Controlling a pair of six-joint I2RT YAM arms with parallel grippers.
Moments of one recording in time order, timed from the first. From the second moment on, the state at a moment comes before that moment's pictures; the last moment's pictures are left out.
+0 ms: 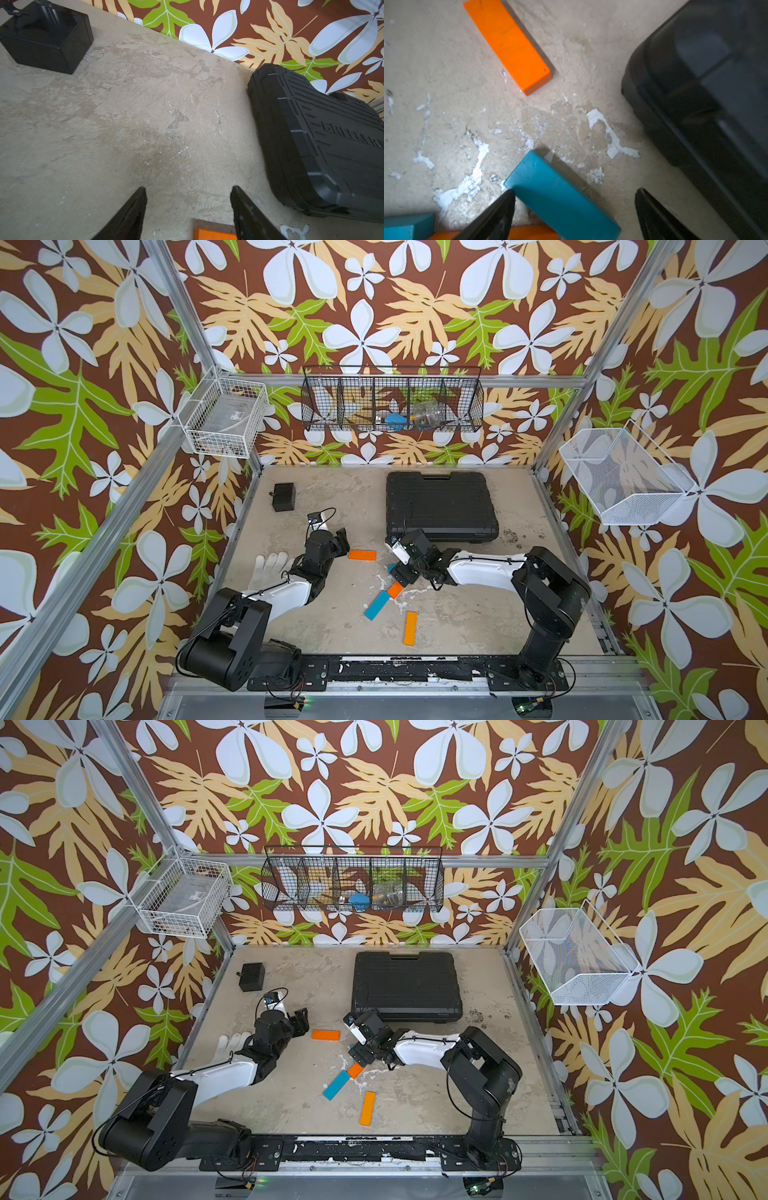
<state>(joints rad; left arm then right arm) -0.33 1.38 0.46 0.46 -0.23 -0.48 0.81 1.80 0.97 -0.10 0.09 -0.12</state>
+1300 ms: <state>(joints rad) -0.33 1.40 0.48 0.44 -0.19 -0.48 0.77 1.92 1.20 -0.33 -0.06 -0.37</state>
